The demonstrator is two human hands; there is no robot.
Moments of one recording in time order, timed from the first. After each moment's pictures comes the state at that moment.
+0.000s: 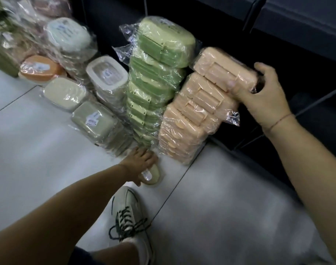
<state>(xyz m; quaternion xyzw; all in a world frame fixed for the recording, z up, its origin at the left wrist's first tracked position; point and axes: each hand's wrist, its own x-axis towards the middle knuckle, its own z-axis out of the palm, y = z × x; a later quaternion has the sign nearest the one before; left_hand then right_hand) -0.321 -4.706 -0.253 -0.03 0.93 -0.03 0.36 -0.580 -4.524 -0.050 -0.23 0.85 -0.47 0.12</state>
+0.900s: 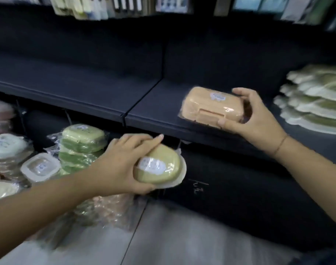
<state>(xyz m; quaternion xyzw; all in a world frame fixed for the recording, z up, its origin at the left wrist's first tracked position) -0.444 -4.574 0.085 0.07 0.99 0.12 -0.07 -0.622 -4.303 0.140 -0.29 0.84 -0.45 -0.03</state>
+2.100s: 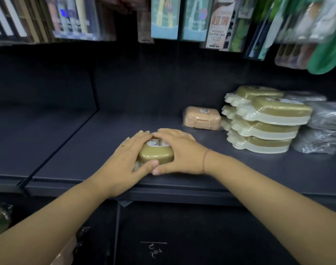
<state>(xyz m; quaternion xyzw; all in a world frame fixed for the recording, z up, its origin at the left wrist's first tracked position) -0.650 -4.520 0.082 0.15 0.94 0.30 -0.12 -0.719 -4.327 0.123 -0.40 0.90 -0.16 0.02</state>
